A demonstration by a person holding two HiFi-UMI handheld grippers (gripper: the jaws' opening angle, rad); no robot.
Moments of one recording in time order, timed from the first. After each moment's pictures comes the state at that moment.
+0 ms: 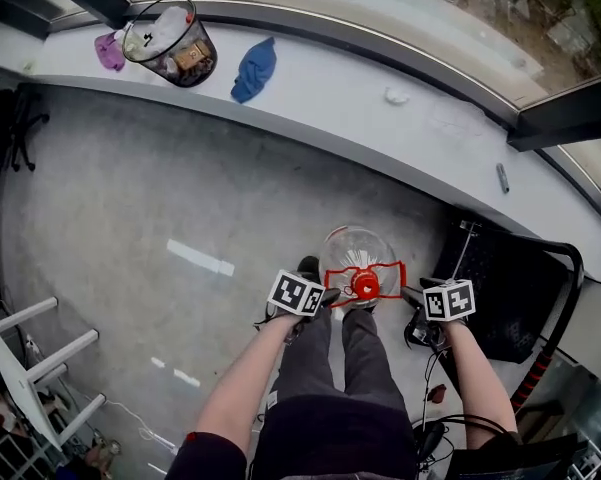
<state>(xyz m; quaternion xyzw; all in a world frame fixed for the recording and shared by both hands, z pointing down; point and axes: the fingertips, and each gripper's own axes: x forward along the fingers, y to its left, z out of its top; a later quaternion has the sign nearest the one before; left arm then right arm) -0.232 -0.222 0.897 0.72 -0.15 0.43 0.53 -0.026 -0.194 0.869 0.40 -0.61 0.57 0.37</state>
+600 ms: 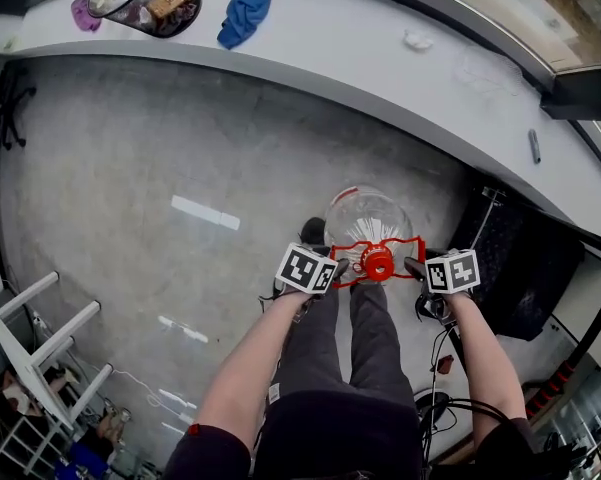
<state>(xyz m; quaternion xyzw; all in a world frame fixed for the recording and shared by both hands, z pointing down) -0.218 -0.210 0.950 0.70 -0.13 0.44 0.54 -0.040 -0.185 0.945 0.36 -0.60 0.59 0.41</state>
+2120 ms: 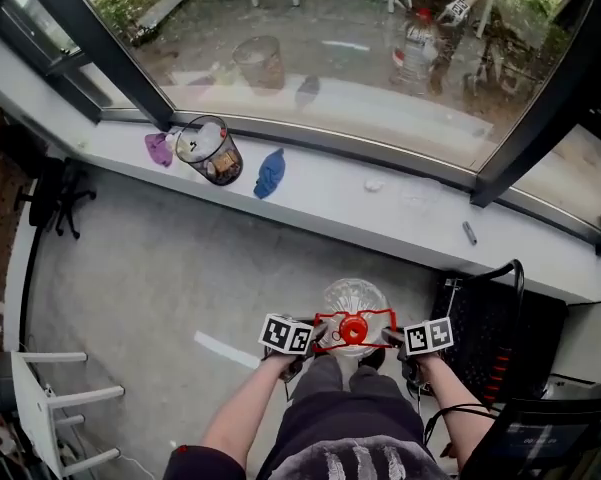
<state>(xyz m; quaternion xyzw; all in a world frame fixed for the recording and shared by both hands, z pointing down) -0.222 -0.250 0.735 0.78 -0.20 0.37 0.47 -0.071 -0.198 0.748 0.39 -0.67 0.60 0.20</state>
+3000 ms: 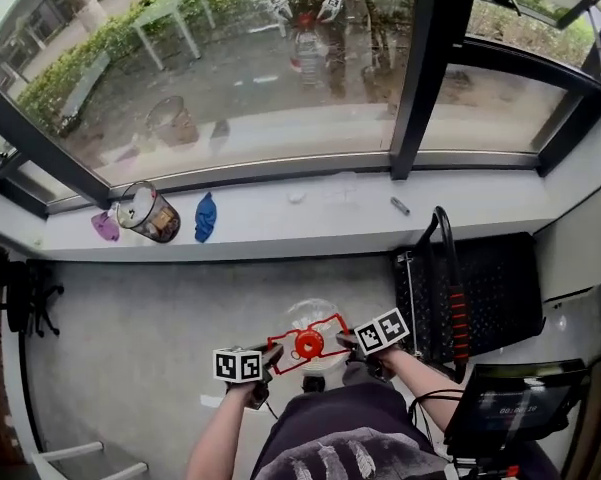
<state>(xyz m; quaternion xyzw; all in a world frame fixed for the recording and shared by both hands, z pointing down) -0.251 -0.206 0.691 0.79 -0.19 0.36 0.46 -0.107 -0.154 0.707 0.40 -0.69 0.59 0.14</state>
